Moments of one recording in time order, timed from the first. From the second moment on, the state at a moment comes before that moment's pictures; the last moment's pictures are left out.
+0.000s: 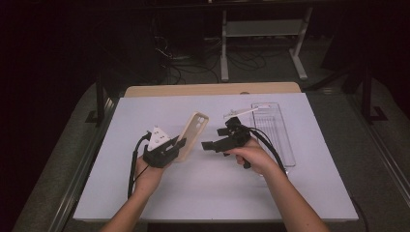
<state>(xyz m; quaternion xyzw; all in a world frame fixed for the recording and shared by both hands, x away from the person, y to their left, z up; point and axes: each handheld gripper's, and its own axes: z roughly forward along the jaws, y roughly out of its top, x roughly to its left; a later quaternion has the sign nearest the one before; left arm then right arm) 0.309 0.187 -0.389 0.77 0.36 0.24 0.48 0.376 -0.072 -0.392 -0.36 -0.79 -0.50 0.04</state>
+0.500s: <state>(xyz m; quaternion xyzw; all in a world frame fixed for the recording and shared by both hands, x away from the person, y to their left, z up) 0.307 0.184 -0.388 0.77 0.35 0.26 0.48 0.378 -0.067 -0.398 -0.38 -0.75 -0.54 0.08</state>
